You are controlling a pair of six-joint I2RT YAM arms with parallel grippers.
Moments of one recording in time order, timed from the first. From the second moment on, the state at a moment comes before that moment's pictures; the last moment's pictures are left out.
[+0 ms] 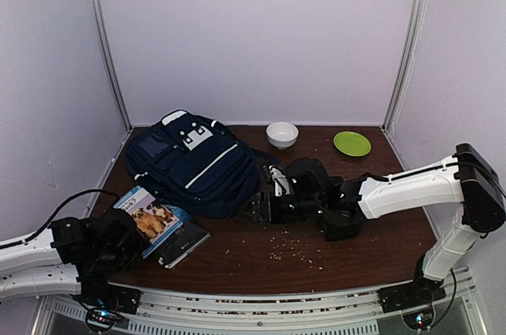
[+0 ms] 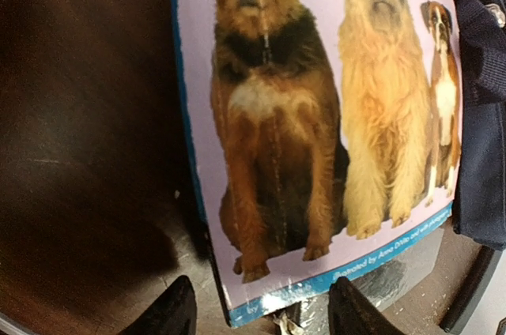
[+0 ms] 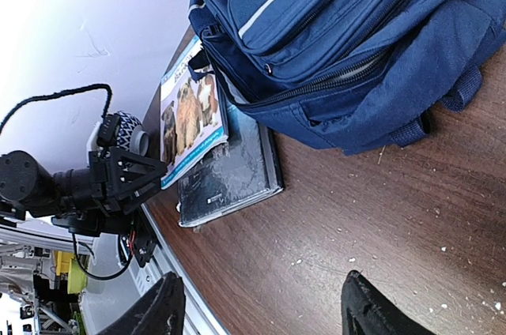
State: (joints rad) left arm -0.88 0.59 0.31 -0.81 -0.29 -1.67; right arm 1.05 1.63 0.94 0.16 -0.15 0.81
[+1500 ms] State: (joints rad) left arm -0.91 0.71 0.98 -0.66 -0.38 -1.22; right arm 1.05 1.47 0.85 0.40 -0.19 1.05
